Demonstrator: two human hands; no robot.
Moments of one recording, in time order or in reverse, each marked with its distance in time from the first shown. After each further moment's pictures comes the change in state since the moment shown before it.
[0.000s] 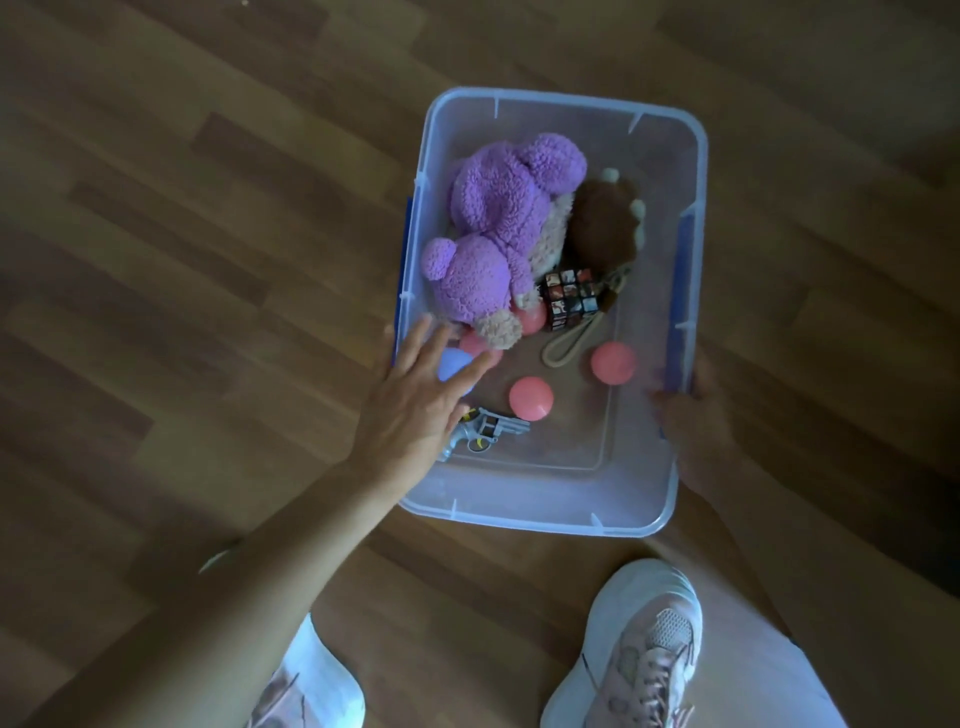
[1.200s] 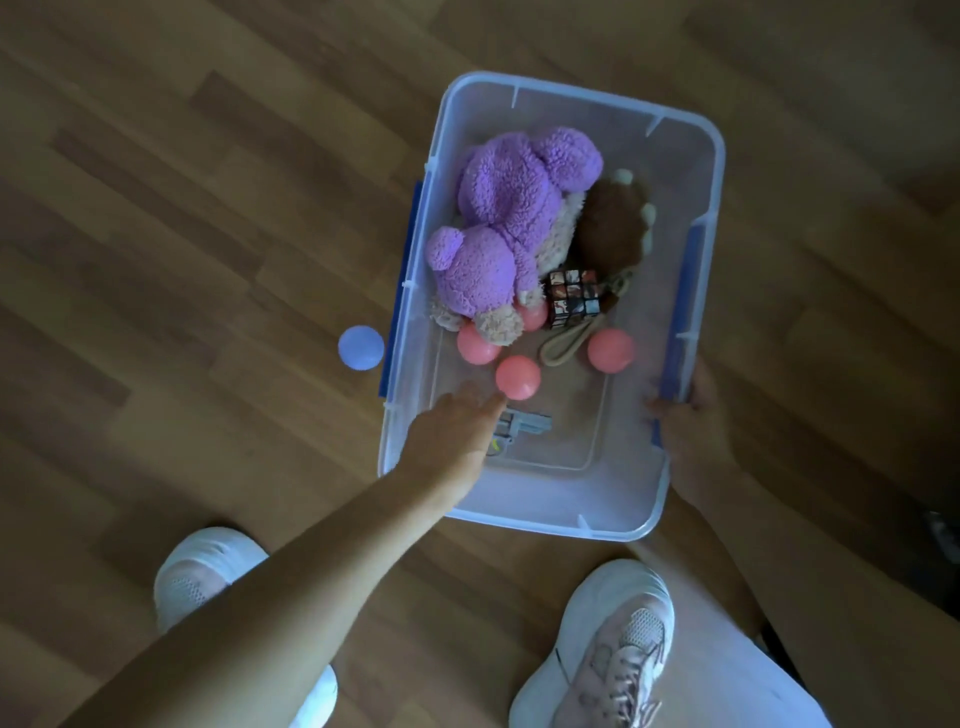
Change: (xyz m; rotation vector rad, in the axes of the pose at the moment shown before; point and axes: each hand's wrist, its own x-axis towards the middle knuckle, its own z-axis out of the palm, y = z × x) left_hand 0.001 0.049 0.008 -0.109 -0.462 -0.222; right_hand -0.008 -0.013 -0.001 -0.003 0.000 0.009
